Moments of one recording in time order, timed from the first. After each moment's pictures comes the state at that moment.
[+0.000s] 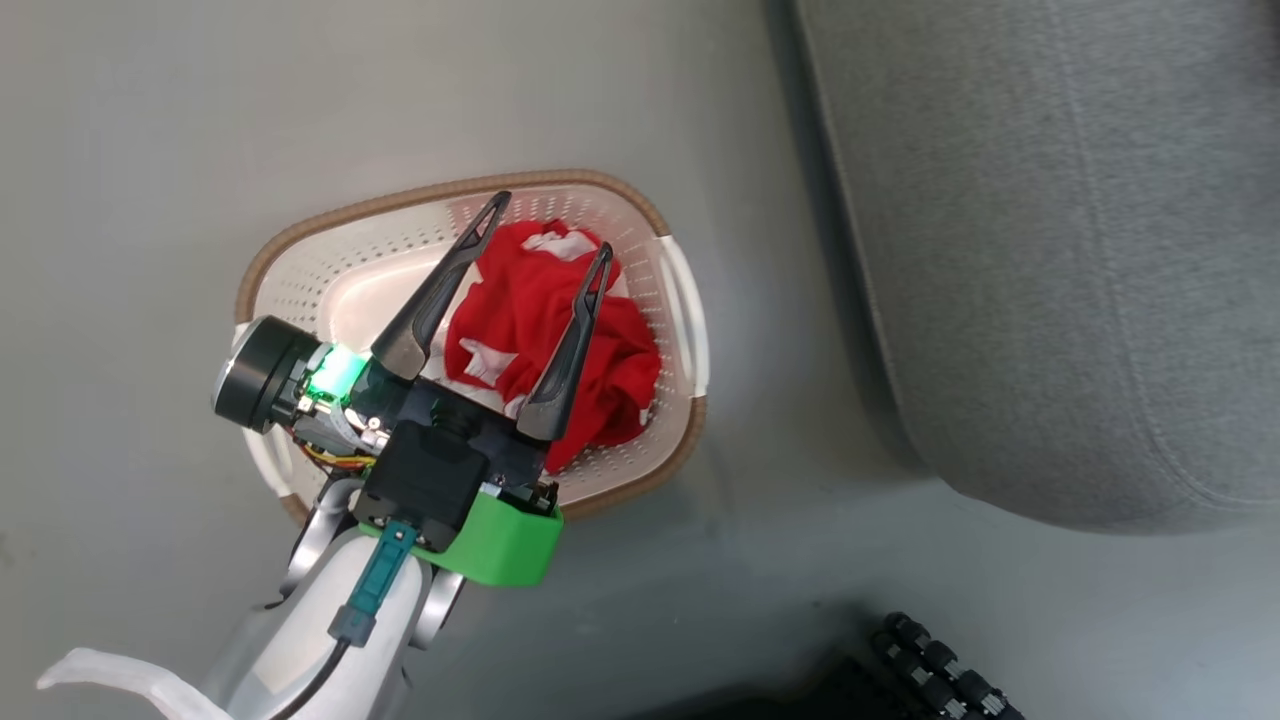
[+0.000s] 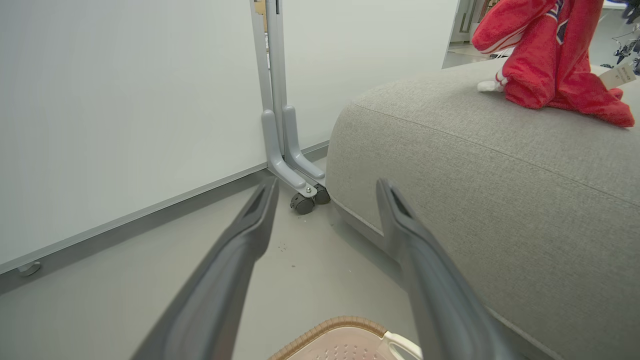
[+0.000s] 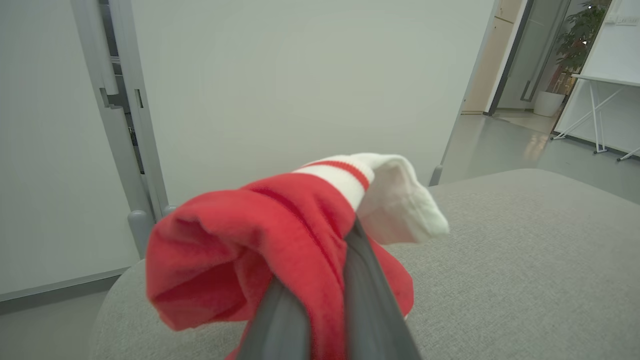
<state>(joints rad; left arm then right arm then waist) -0.42 0.25 -0.53 -0.06 -0.06 0.04 -0.26 -0.81 -0.54 -0.27 0.47 0.48 0.13 -0.26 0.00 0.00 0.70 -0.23</state>
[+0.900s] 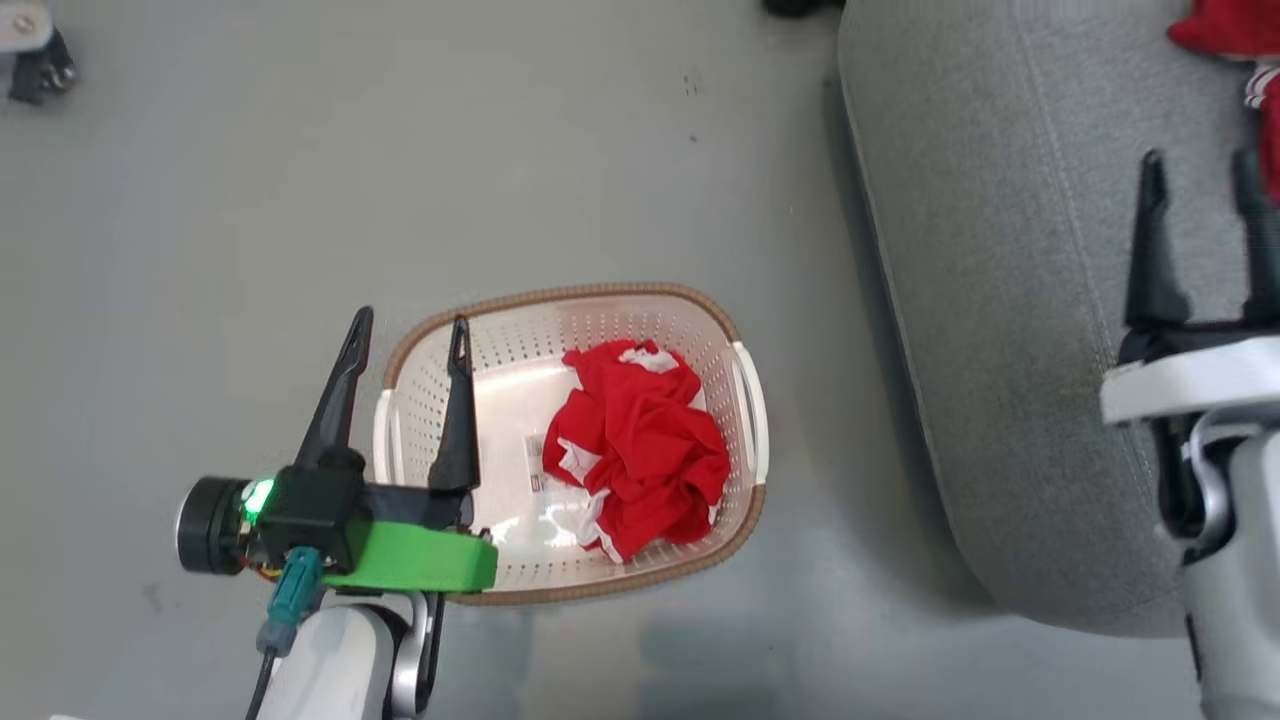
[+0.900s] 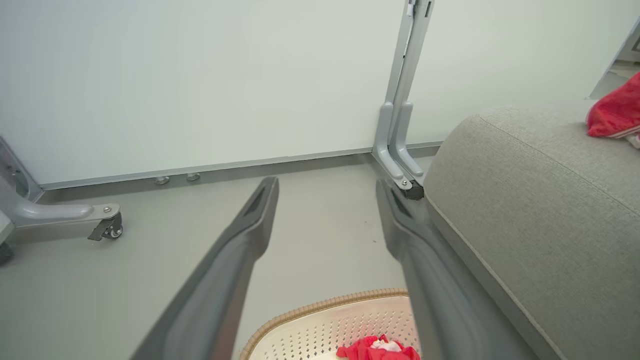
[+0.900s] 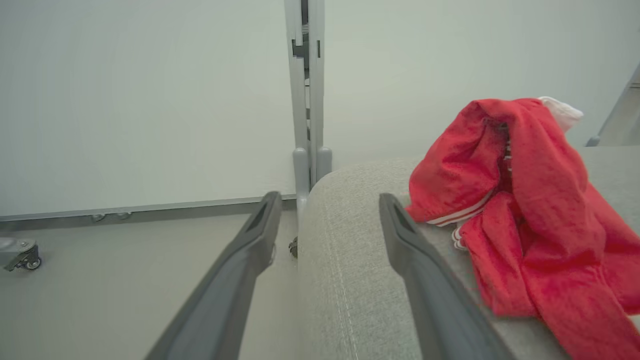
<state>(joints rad) -0.21 0.10 -0.29 0.06 -0.17 0.09 -0.26 -0.39 -0.25 -0.09 0.20 0.27 0.13 -0.26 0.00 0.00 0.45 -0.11</state>
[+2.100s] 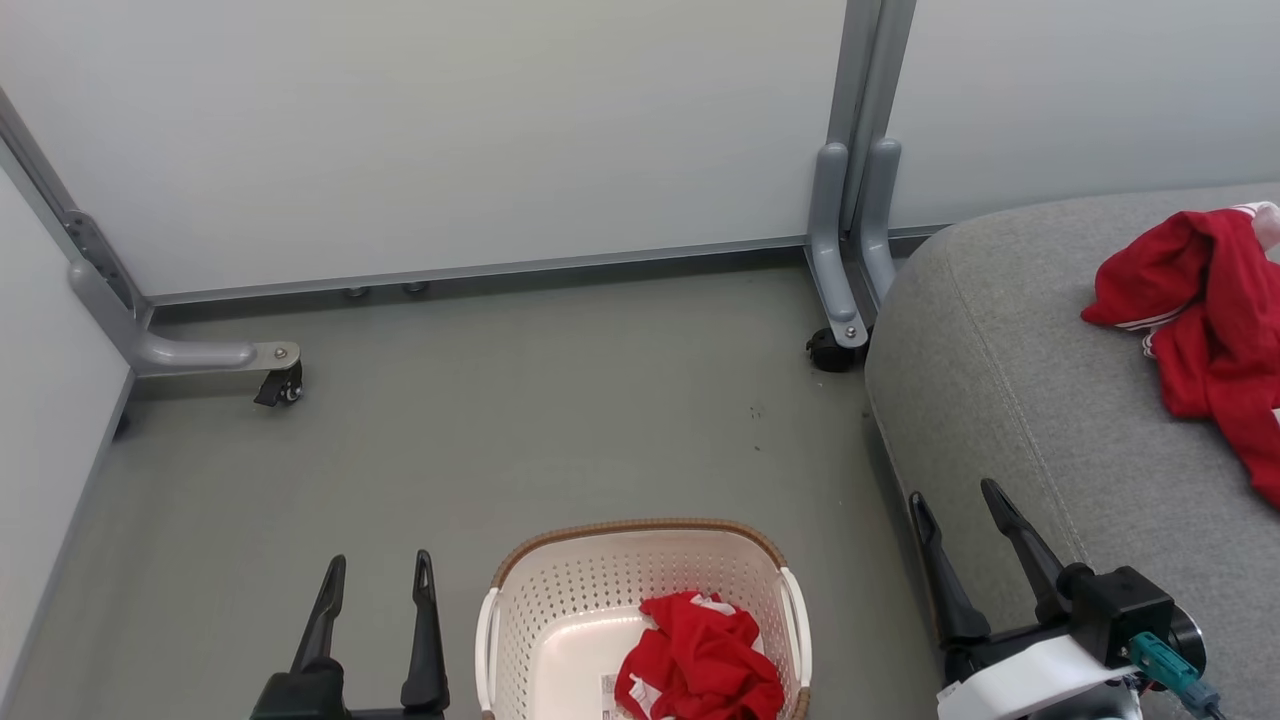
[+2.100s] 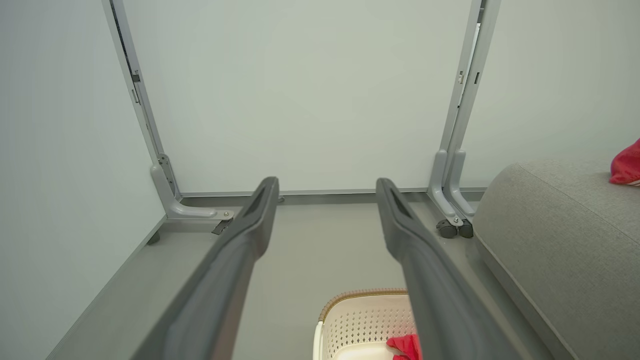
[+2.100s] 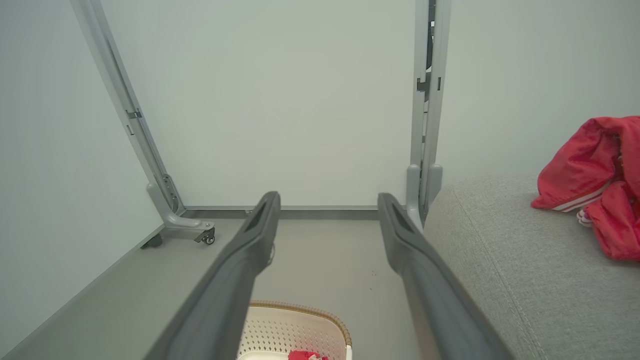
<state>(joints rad) 0.16 0.05 -0.16 0.07 -0.14 0.07 -0.26 0.08 -0.11 0.14 0.09 0.20 0.13 -0.26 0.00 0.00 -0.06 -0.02</state>
